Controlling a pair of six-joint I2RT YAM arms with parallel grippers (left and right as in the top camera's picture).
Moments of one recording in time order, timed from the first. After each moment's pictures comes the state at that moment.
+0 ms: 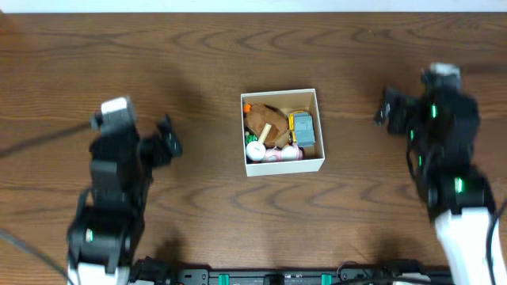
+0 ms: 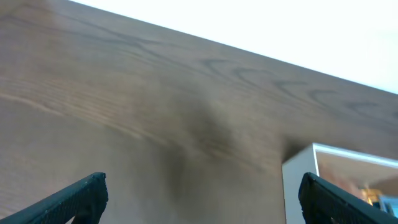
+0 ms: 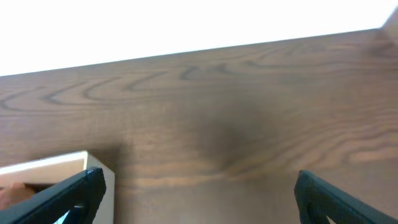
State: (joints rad) left arm -0.15 0.74 0.82 -0.59 -0.20 -0.33; right arm 0.05 0.97 0.87 -0.40 0.13 0.18
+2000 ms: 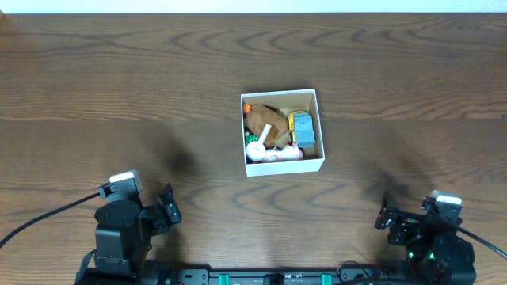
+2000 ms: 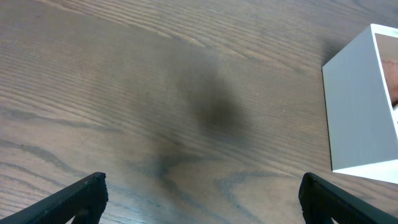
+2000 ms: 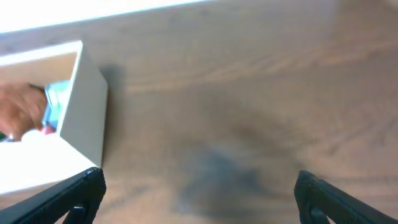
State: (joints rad) left arm -0.15 0.35 0.63 -0.99 -0.18 -0.33; right arm 0.05 0.01 0.47 -0.88 0.13 0.20
